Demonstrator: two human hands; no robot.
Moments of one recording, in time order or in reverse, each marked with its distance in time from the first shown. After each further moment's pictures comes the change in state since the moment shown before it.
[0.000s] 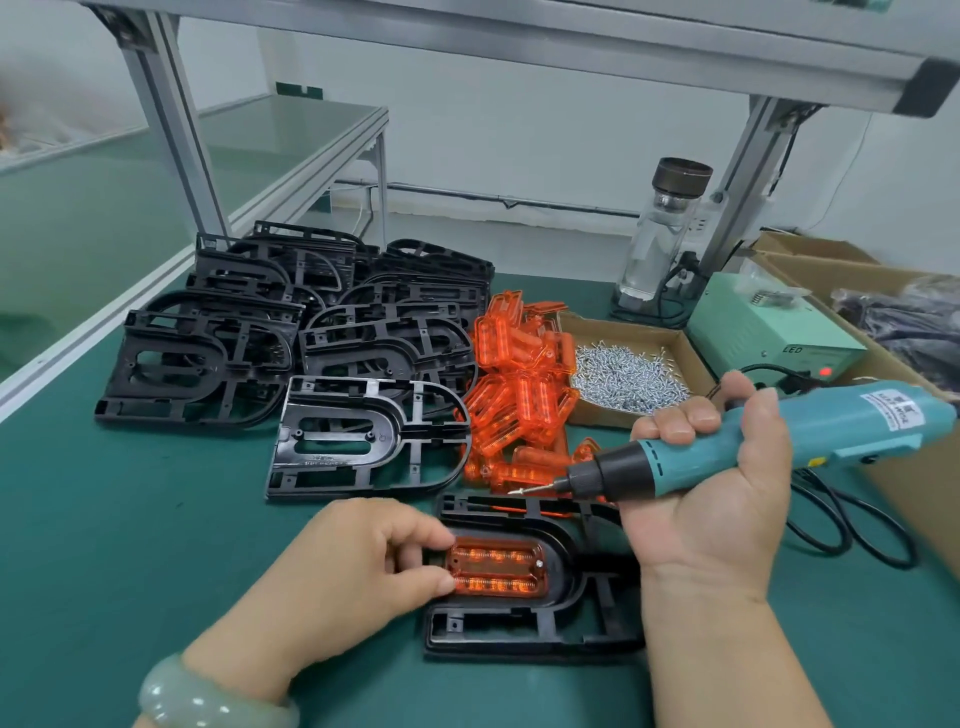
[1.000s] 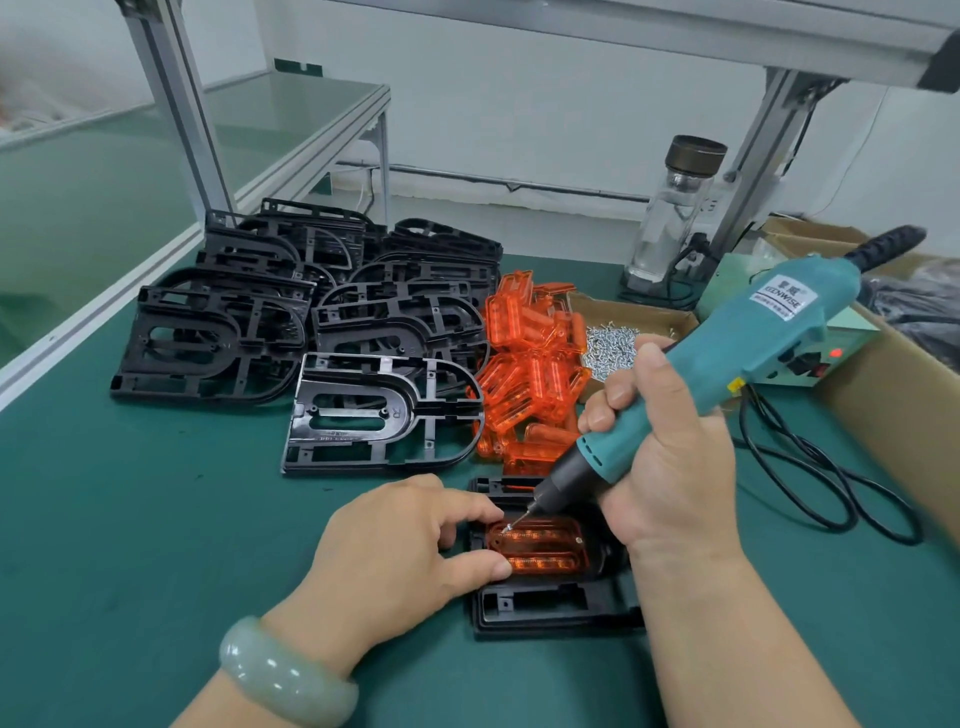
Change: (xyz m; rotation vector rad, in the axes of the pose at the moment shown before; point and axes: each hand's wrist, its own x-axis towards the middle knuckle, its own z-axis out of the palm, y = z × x) left_hand 0.003 -0.002 0.020 0.317 0.013 0.034; right_hand 0.000 0.023 0.002 -0.308 -0.254 0.038
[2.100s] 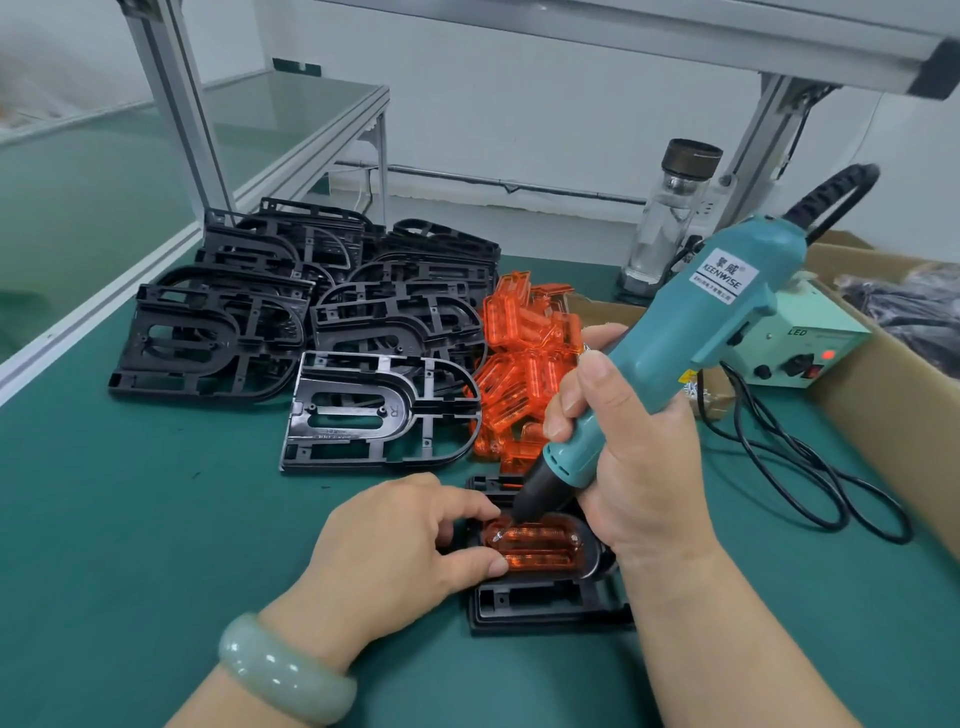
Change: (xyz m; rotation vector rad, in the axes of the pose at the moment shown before) left_hand 0.000 0.002 0.000 0.018 0.008 -0.017; right_hand -0.006 -0.001 0.012 -0.212 -0.206 -0.014
